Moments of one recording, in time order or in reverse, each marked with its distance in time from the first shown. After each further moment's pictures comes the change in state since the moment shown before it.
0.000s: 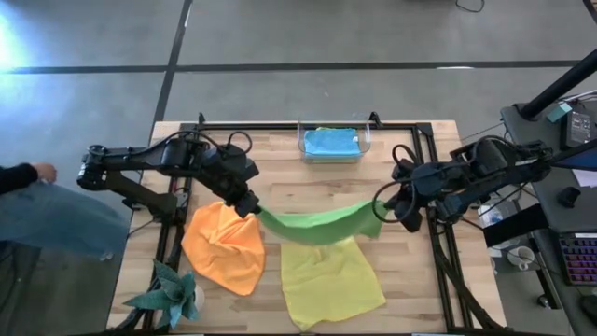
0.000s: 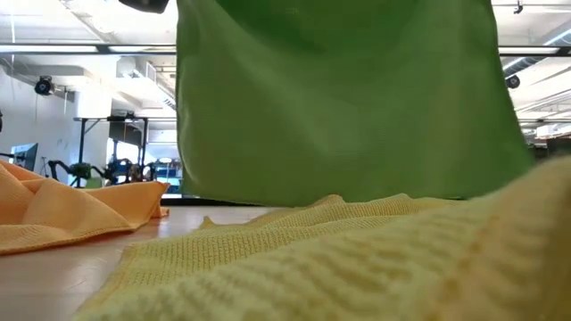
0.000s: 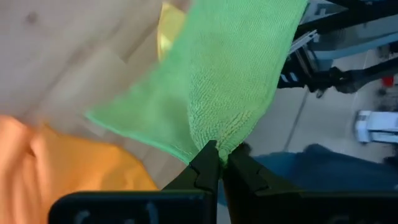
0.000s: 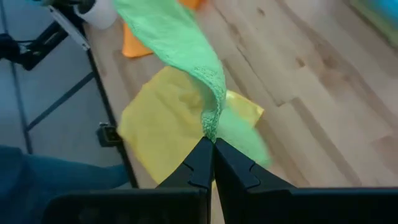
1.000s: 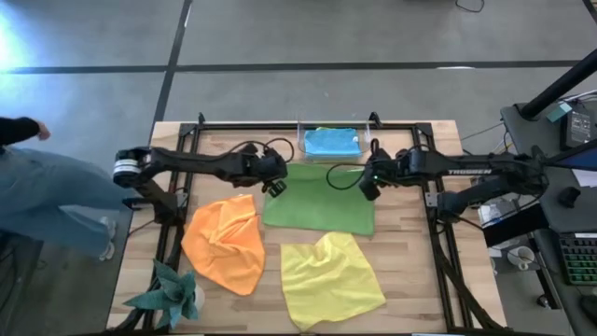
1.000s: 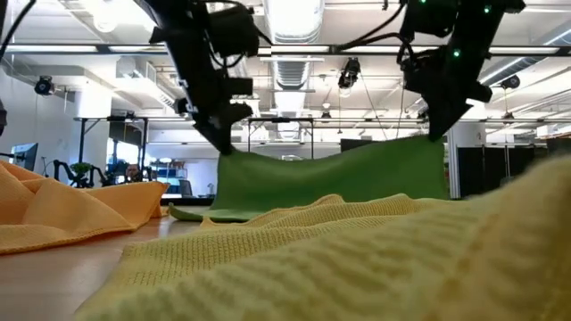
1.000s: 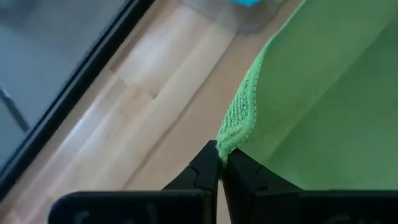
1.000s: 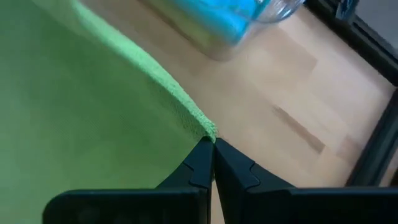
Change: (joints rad) left arm 0.212 0.324 -0.380 0.397 -0.787 0.565; right arm -0.461 0.036 -0.696 0.374 0.300 -0.234
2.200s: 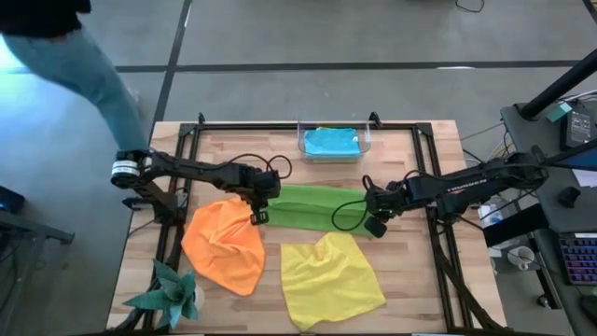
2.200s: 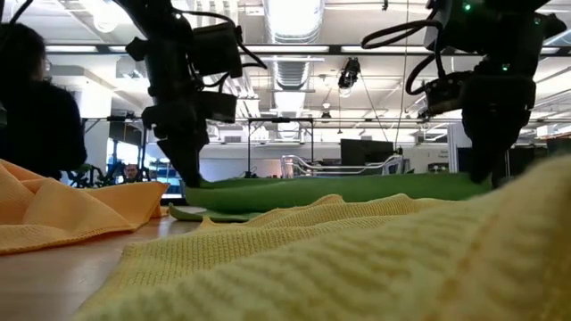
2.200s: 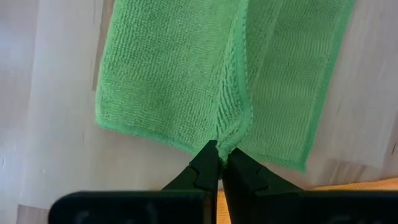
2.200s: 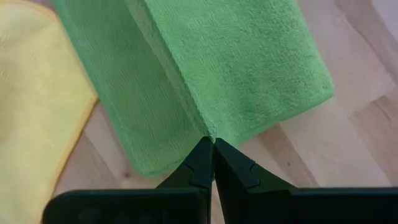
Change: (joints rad) left arm -0.051 -0.022 -0.135 -0.020 0.497 0.281; right arm 0.245 0.004 -0.226 0.227 -0.317 0.052
